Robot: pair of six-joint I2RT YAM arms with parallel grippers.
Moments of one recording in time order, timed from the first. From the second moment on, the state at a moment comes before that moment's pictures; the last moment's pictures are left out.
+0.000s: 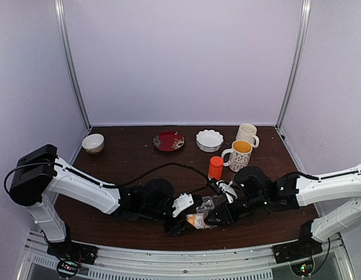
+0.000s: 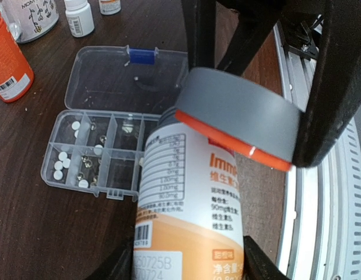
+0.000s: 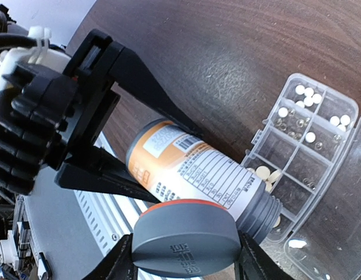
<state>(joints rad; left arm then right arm) -1.21 1.73 0.82 0.22 0.21 0.01 1.05 1.24 0.62 -0.15 -0.28 0.56</state>
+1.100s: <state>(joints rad) -1.22 1.73 0.81 0.24 0.21 0.01 1.06 1.17 0.63 -0.18 -0.27 0.55</state>
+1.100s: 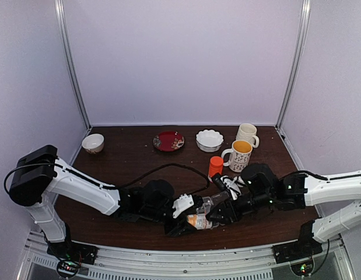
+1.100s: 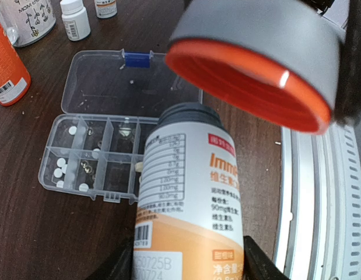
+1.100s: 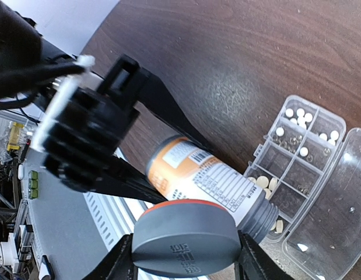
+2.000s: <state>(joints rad) -1.22 1.72 0.78 0.26 0.20 0.00 1.07 1.17 0.63 -0.17 -0.25 0.56</state>
